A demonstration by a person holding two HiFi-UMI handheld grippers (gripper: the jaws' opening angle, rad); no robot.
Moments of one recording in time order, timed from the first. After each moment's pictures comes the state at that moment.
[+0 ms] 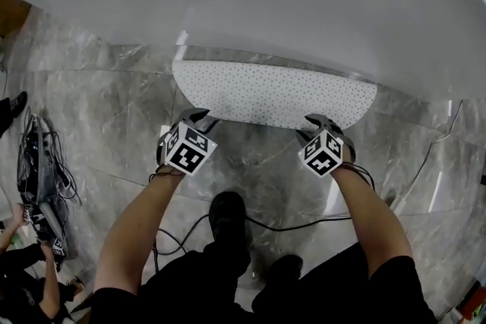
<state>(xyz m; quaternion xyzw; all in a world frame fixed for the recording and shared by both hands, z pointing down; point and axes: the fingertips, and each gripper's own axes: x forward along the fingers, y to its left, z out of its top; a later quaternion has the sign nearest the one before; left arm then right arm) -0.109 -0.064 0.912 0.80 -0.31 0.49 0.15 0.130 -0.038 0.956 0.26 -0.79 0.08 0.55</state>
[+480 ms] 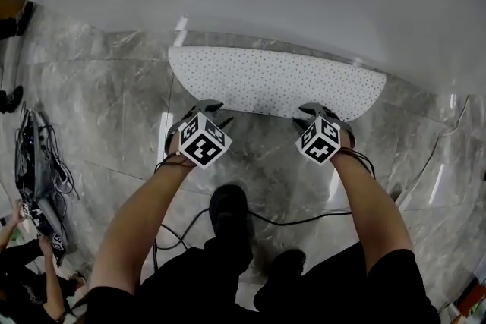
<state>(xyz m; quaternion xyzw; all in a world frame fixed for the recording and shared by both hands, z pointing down) -0.075 -0.050 0.952 0.81 -0.23 0.52 0.14 0.109 -0.038 0.996 0.20 -0.80 0.08 0.57</state>
